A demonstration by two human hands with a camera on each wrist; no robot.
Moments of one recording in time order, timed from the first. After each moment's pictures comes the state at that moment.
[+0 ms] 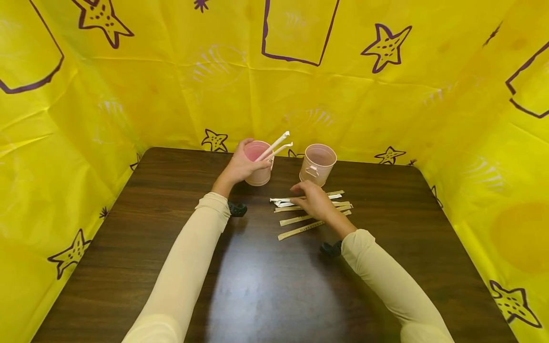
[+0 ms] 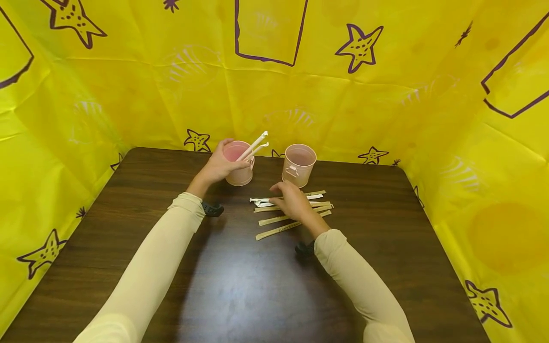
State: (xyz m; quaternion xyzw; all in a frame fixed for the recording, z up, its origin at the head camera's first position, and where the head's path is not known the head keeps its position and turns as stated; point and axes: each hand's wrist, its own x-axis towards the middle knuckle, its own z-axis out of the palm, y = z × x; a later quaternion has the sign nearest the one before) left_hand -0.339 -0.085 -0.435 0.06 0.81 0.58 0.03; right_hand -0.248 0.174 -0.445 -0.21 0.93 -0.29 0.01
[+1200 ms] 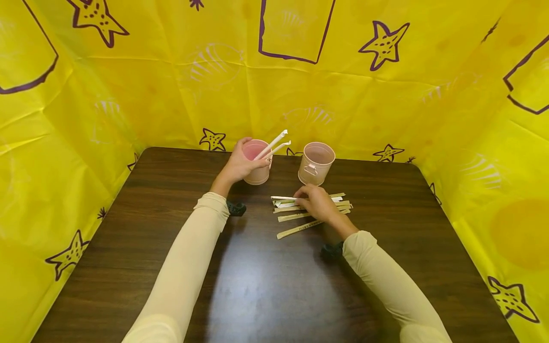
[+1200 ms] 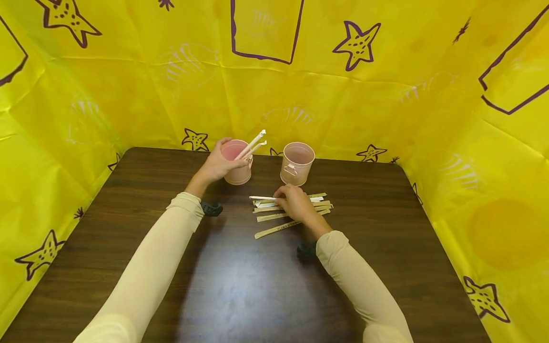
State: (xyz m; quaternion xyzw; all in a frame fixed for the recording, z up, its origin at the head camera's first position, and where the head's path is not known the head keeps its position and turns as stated) left_hand -0.339 -0.084 -0.435 0.06 0.82 0.57 0.03; right_hand -0.245 0.188 -0.457 -0.21 0.94 -0.29 0.01
